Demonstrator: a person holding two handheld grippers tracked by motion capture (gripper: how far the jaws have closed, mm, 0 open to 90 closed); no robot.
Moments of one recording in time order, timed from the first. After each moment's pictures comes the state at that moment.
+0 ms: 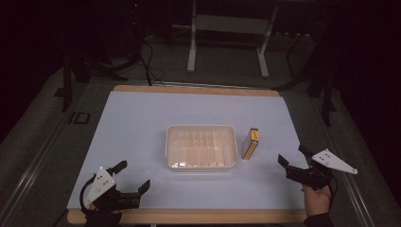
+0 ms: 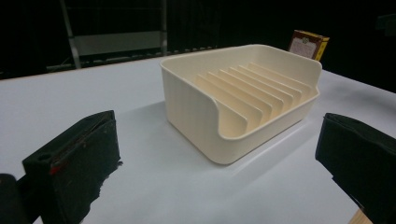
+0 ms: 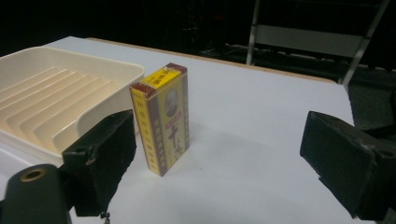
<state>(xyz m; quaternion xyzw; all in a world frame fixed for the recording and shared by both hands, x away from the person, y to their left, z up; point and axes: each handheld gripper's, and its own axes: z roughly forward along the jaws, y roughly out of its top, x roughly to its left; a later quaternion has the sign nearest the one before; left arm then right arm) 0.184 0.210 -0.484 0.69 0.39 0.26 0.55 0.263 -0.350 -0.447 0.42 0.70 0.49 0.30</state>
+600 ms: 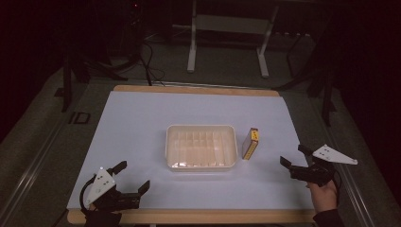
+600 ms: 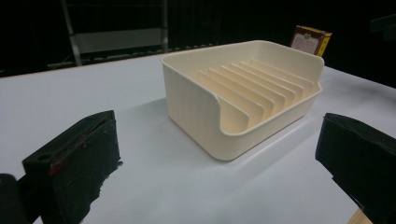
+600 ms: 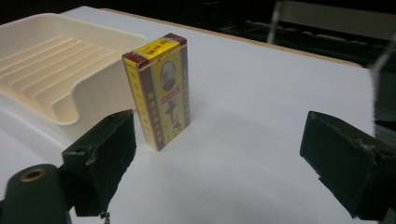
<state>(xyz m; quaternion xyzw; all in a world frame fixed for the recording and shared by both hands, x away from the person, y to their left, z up) 0.184 0.210 -0.486 0.69 0.39 0.26 0.55 0.280 -0.370 -0.452 0.40 0.74 0.47 0.25</state>
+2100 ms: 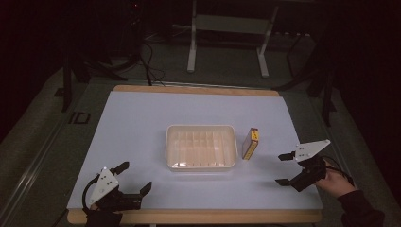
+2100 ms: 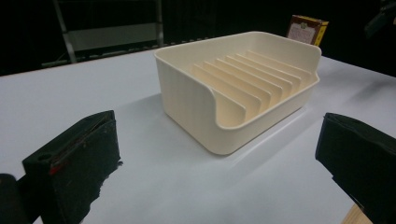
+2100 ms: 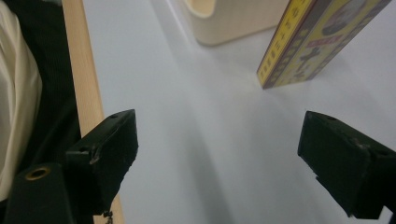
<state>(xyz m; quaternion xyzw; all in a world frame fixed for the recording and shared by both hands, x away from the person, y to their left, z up) 0.186 0.207 -0.488 0.71 0.38 0.26 0.54 0.305 -0.348 -0.435 0.14 0.93 0.33 0.05</state>
